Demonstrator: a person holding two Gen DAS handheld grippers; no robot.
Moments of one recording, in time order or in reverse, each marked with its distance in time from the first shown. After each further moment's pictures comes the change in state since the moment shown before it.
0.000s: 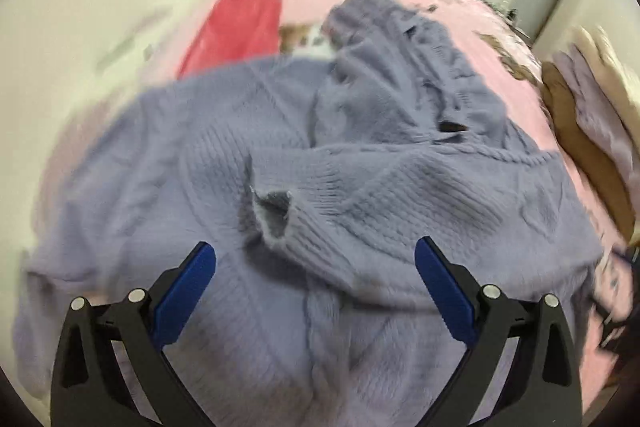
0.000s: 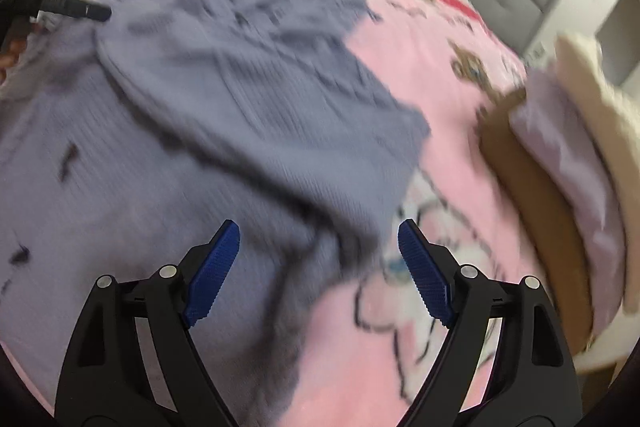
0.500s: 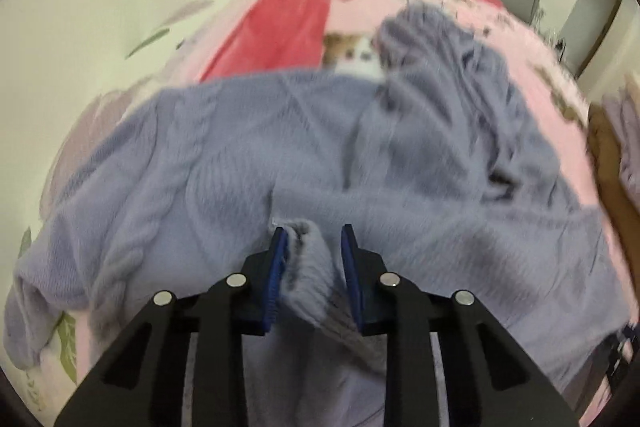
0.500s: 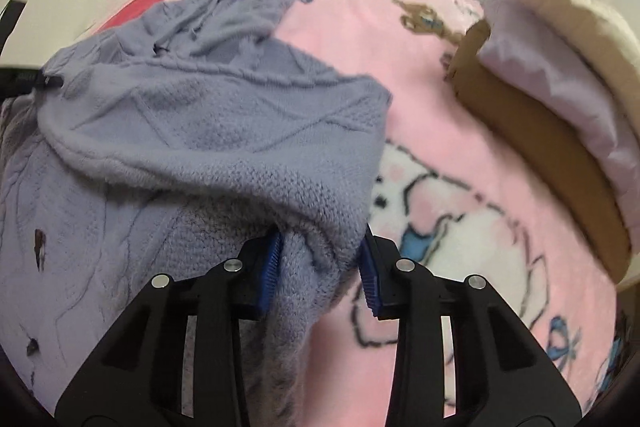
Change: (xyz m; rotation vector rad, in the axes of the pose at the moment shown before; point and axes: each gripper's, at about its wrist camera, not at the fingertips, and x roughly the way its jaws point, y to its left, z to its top) left arm 0.021 -0.001 0.025 -0.119 -0.063 0.144; right arm 0.030 -0.028 0.016 0.256 -0.005 -0.010
